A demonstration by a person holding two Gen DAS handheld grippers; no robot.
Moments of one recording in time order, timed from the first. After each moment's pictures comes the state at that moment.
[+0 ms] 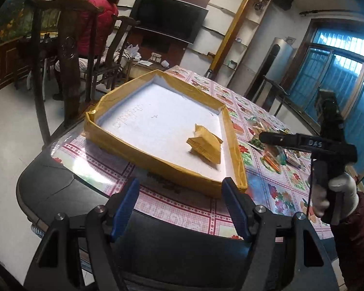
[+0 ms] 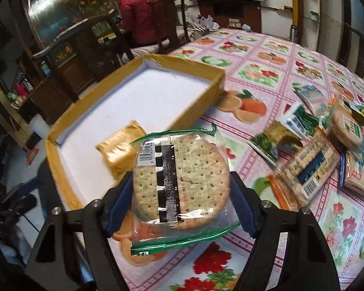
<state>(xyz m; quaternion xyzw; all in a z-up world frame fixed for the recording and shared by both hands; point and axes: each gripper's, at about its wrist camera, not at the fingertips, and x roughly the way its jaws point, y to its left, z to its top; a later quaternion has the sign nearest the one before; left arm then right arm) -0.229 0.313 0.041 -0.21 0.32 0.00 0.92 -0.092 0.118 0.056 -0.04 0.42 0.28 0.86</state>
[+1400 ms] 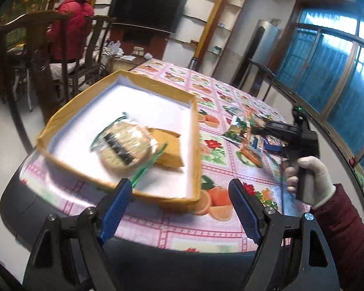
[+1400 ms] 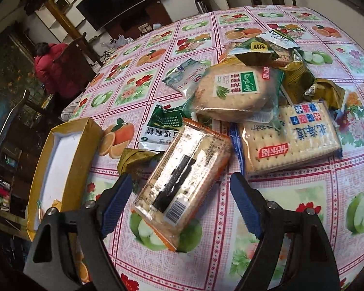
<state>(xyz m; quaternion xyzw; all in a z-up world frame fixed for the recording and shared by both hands) -0.190 0.252 0.069 -0.16 0.36 -0.06 0.92 -0.032 -0.031 0.029 0.17 0.45 0.07 0.87</state>
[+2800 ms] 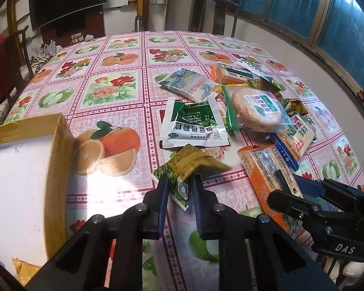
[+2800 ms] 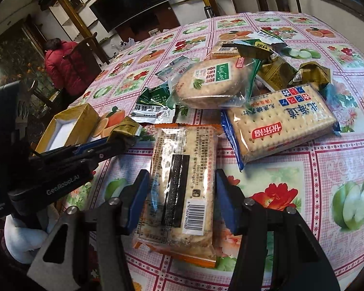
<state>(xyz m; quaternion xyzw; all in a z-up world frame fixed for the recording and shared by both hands) 0.037 0.080 0.025 0.00 0.46 -0.16 0.87 -0.073 -0.066 0.013 0.15 0.42 0.10 0.89</state>
